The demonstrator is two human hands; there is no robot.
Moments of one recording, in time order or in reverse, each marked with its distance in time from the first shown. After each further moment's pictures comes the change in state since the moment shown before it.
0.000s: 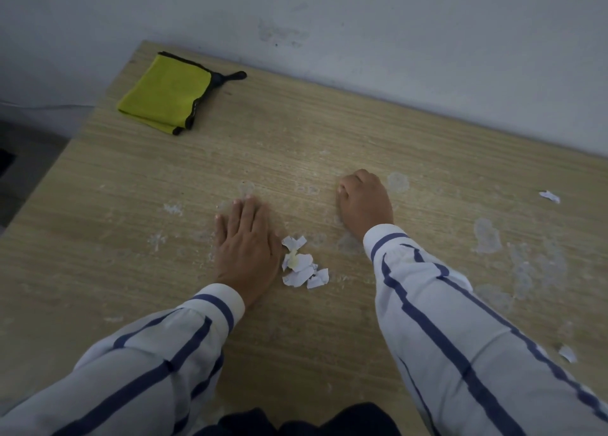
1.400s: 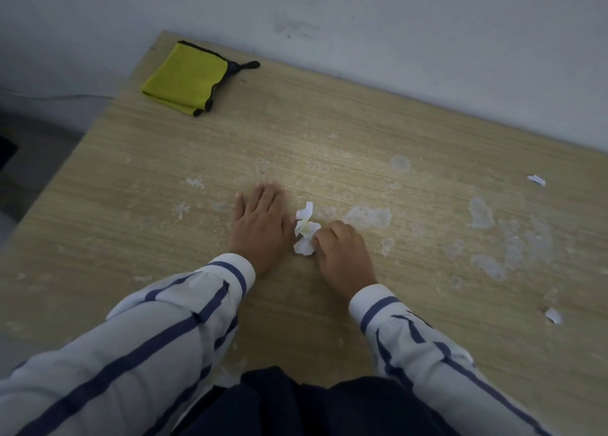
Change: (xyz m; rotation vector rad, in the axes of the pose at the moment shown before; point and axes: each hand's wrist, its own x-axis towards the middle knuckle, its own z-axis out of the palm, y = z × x) left_hand -0.016 -0.012 -0.003 0.000 -0.019 0.133; right_hand -0.130 -0.067 0.011 0.014 -0.064 -0.130
